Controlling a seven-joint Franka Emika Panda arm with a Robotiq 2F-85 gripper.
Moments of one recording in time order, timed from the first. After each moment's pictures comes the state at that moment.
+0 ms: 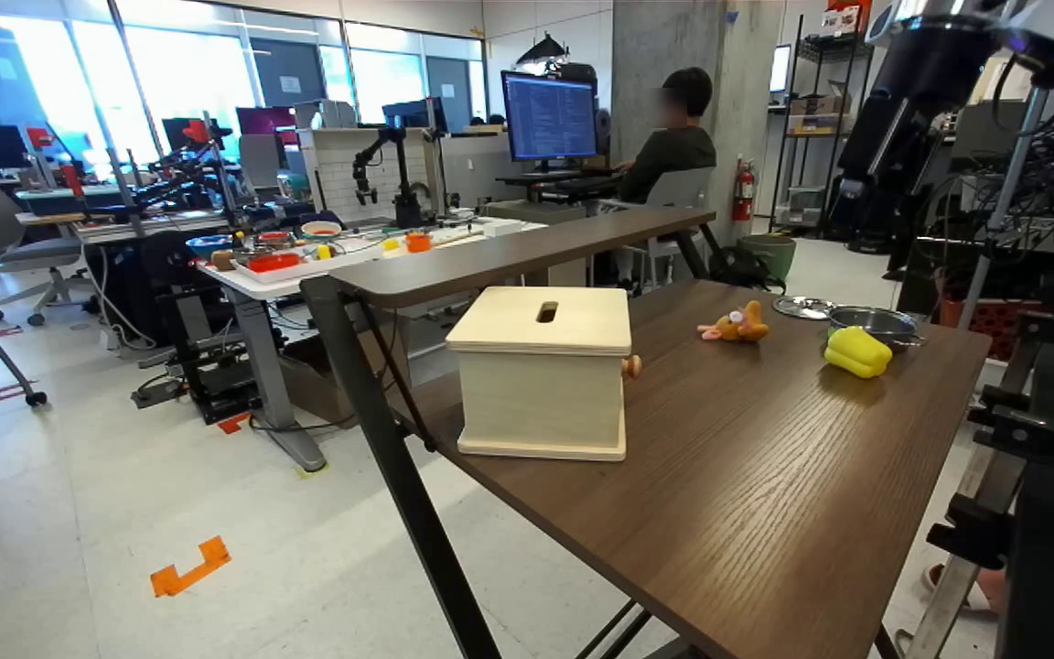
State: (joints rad) arm -0.01 0.13 0.01 -2.51 0.51 2.76 -0.40
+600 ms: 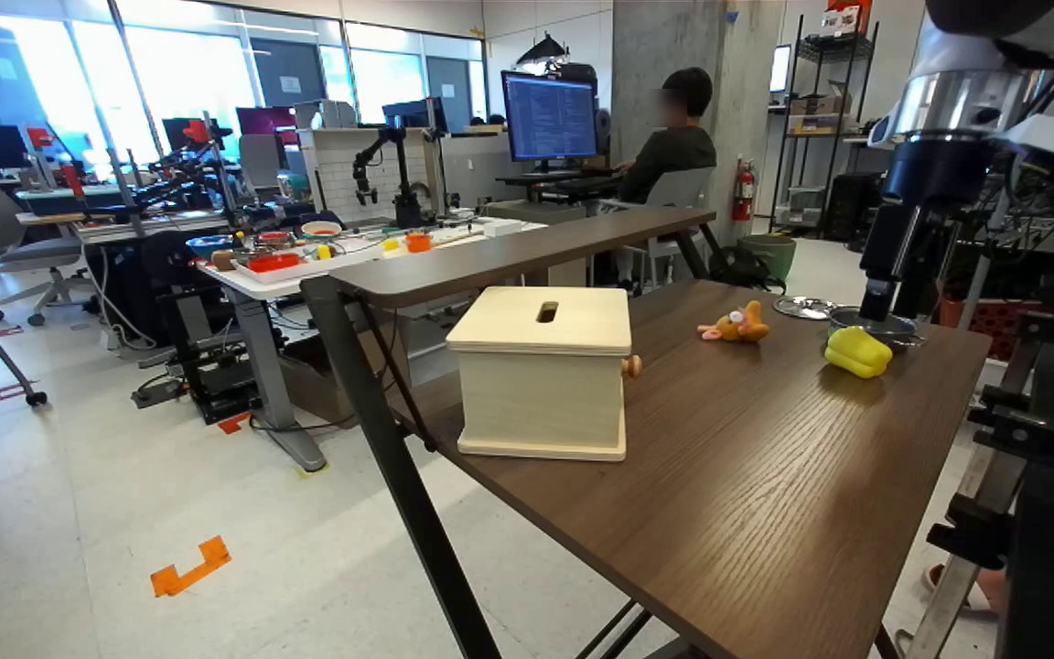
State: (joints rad) arm -0.03 0.33 0.01 -2.48 0.59 2.77 -0.48
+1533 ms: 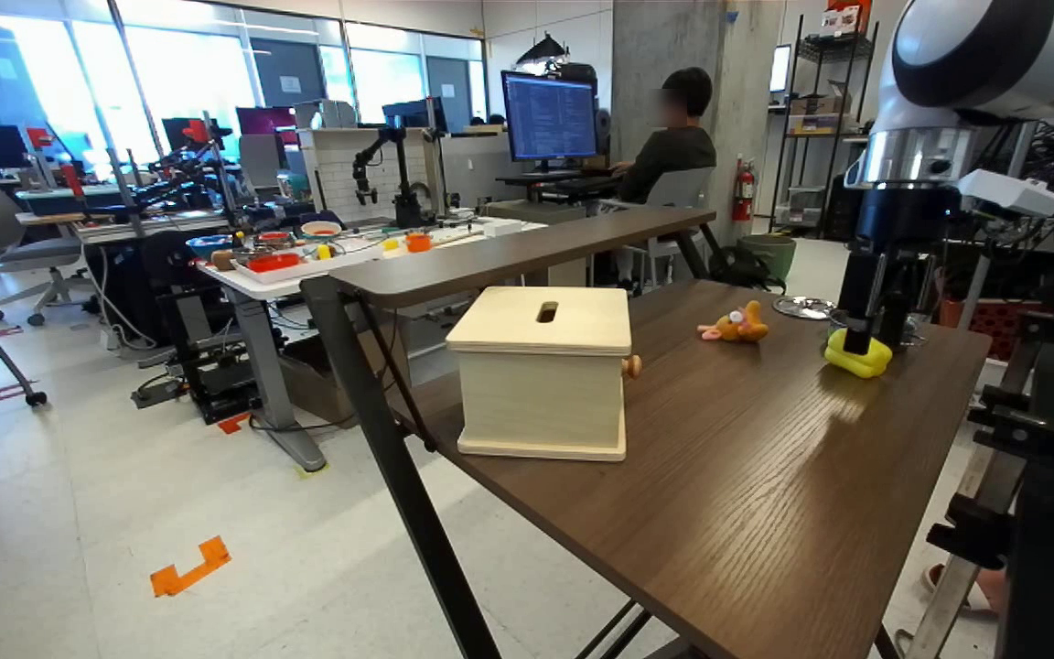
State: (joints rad) arm -0.13 0.49 0.05 -2.37 0.38 2.77 -0.31
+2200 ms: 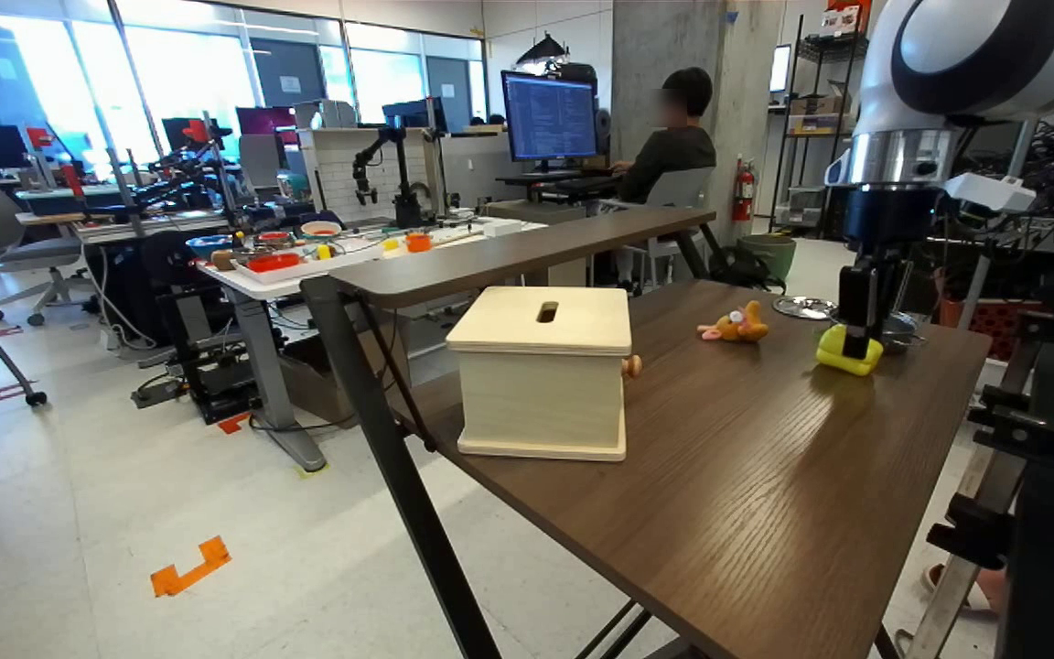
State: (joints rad) arm -0.13 0.51 0.05 -2.34 0.22 2.77 -0.27
